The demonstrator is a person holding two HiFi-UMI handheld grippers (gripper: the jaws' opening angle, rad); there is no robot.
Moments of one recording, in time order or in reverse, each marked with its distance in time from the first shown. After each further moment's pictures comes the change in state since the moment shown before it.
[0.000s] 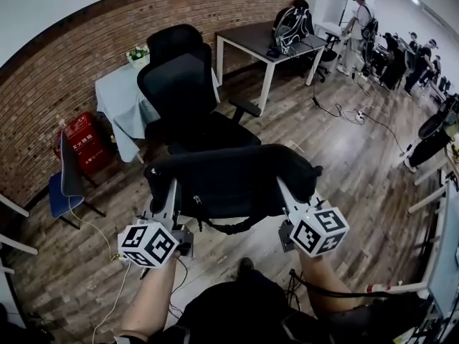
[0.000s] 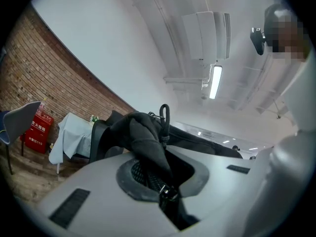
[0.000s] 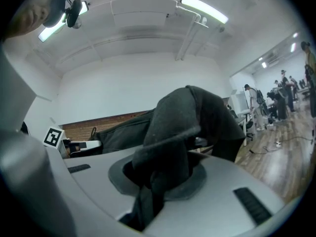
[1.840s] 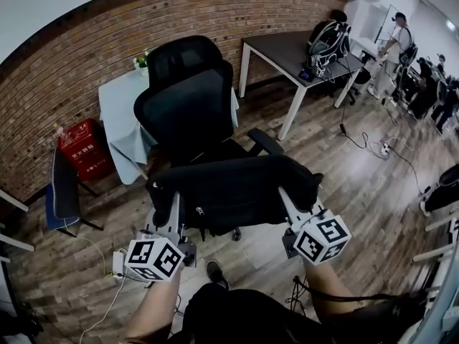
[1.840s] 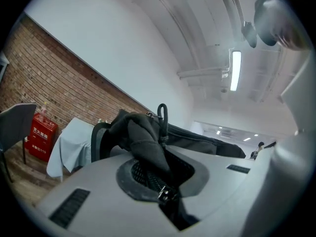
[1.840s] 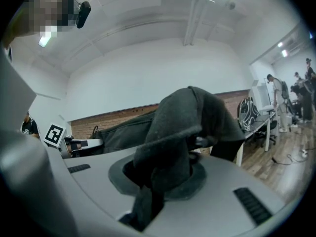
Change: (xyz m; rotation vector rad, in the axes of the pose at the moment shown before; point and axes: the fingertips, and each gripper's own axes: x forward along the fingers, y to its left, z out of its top) left arm 0.229 0.111 0.002 0.055 -0.036 0.187; right arm 0.269 -0.126 0.039 -0.046 0.054 0.195
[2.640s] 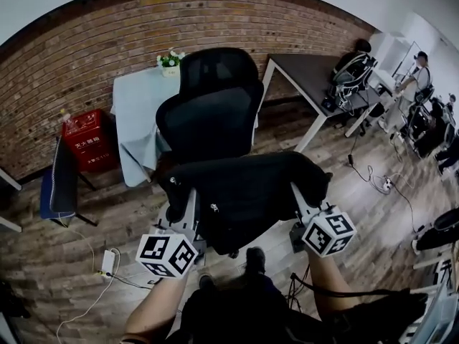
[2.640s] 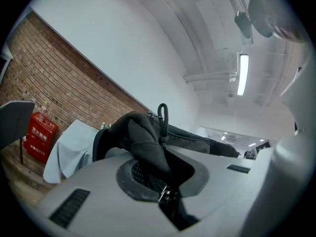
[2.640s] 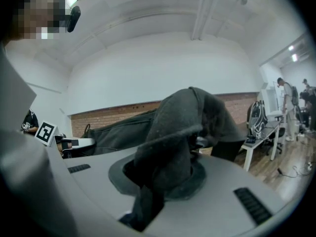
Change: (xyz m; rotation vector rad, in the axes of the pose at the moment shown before) left arm 0.066 0.058 0.028 -0.035 -0.058 0.032; right arm 0.122 -0.021 0.037 -0.060 0.041 0.021
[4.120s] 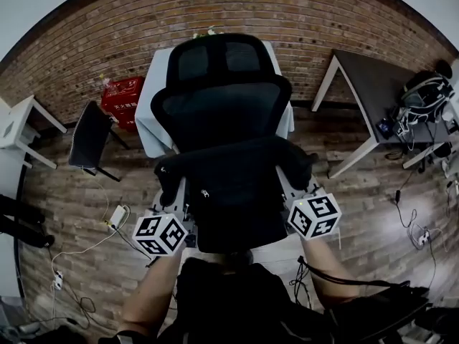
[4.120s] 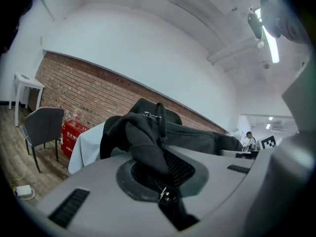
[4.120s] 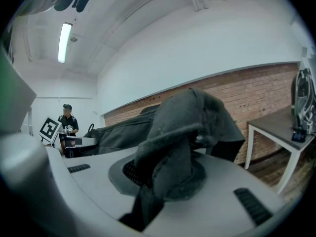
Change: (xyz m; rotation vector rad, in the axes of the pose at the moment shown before) left arm 0.125 0.006 -0.089 0.089 -0.018 0.473; right arm 0.171 -0.151 -0.029 -0.037 0.103 0.446
